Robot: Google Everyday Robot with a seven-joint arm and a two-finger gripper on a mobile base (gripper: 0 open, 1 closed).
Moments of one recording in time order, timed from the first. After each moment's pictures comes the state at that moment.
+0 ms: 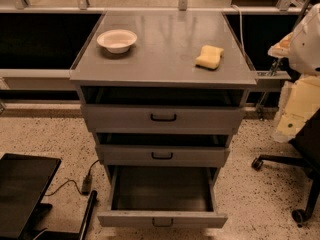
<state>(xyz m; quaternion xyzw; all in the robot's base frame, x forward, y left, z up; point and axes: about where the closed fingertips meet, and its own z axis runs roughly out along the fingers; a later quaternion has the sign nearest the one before) 0.438 -0.217 0.976 -0.60 0.78 -0.03 0.16</state>
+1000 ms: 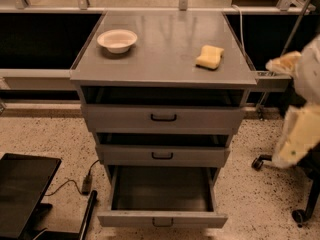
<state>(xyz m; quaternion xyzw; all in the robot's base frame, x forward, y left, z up) 0.413 -0.208 0.963 -0.62 0.76 -0.02 0.20</state>
